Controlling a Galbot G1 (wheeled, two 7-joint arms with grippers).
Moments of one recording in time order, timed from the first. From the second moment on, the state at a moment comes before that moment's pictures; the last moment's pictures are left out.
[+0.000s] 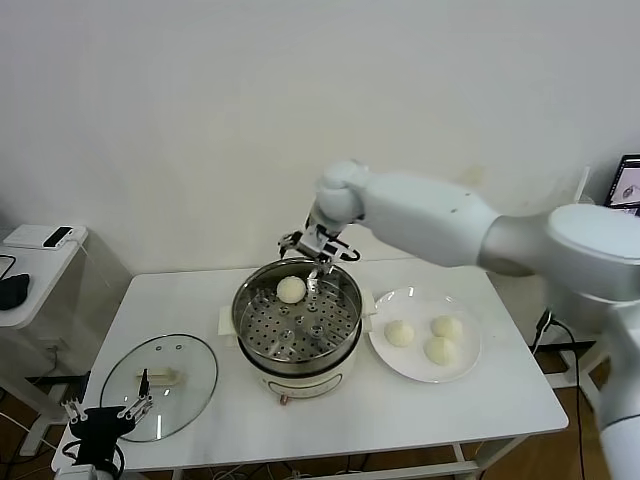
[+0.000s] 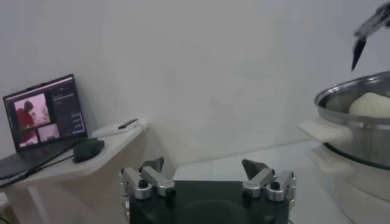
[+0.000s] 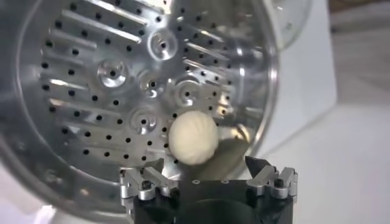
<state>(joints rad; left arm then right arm) 1.79 -1.40 -0.82 -2.22 -0.05 0.11 -0.10 0.55 1.26 -1.21 1.14 0.01 0.19 -0.97</state>
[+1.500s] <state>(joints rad) 1.76 -1.36 -0.84 -2.18 -0.05 0.14 -0.09 0.07 0.83 -0.90 1.25 -0.09 -0.25 -1.01</state>
